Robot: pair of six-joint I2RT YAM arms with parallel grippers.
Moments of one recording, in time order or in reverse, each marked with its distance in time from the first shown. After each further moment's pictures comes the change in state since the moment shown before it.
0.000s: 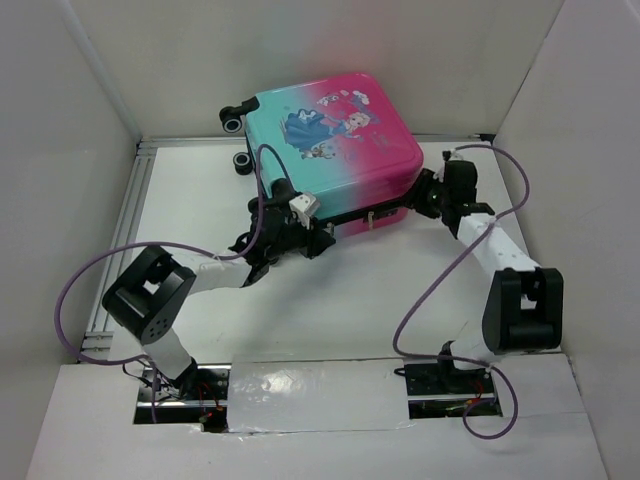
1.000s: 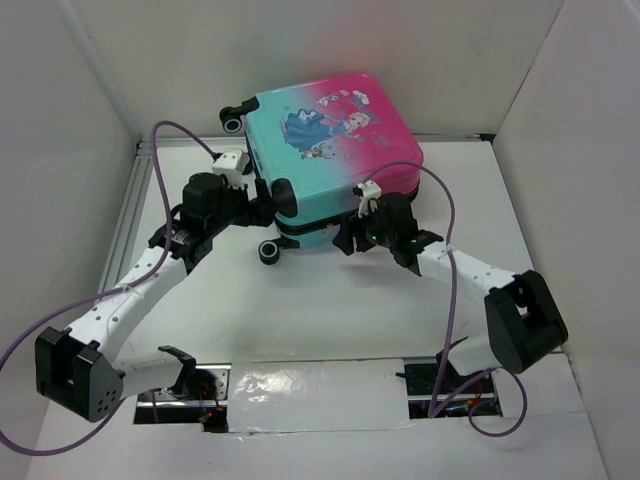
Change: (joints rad) left arm 0.219 -0.503 0.206 -0.795 -0.311 -0.065; right arm 0.494 -0.126 -0.234 0.172 -0.086 -0.285
